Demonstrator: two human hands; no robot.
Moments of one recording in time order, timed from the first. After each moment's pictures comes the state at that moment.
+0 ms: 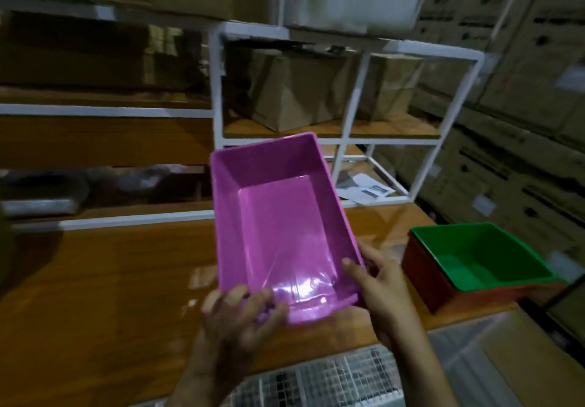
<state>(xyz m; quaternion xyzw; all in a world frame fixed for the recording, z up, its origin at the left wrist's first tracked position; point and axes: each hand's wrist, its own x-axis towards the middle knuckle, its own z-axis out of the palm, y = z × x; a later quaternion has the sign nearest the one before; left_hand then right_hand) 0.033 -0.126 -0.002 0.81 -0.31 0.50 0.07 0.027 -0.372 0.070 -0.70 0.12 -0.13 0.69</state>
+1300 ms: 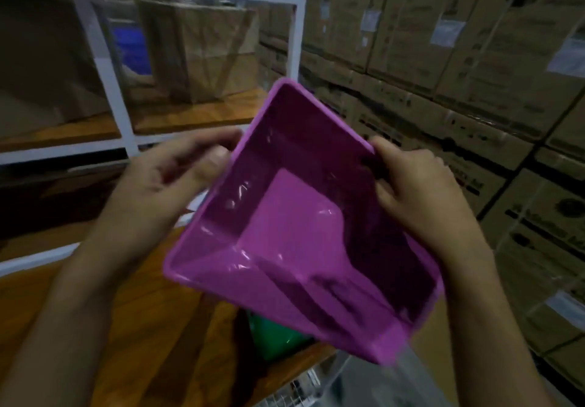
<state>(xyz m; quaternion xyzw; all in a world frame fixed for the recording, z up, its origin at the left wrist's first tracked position) 0.207 -0.585 0.181 0.68 -0.35 0.04 0.64 0.101 -0.878 0.201 -0.96 0.07 -0.26 0.04</state>
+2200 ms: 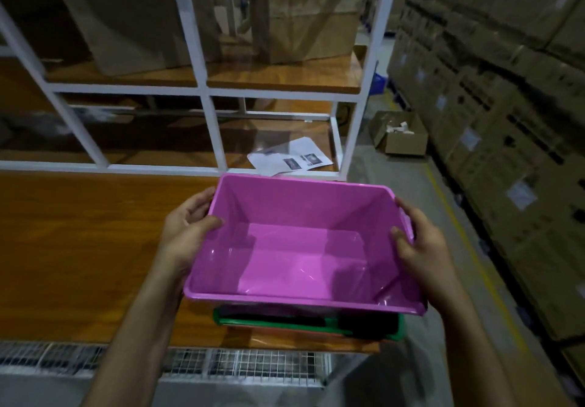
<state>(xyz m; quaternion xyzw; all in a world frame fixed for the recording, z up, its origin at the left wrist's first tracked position) 0.164 -0.678 0.051 0.69 0.19 0.05 0.70 0.179 -1.044 0.020 -0.89 0.04 -0.10 0.45</state>
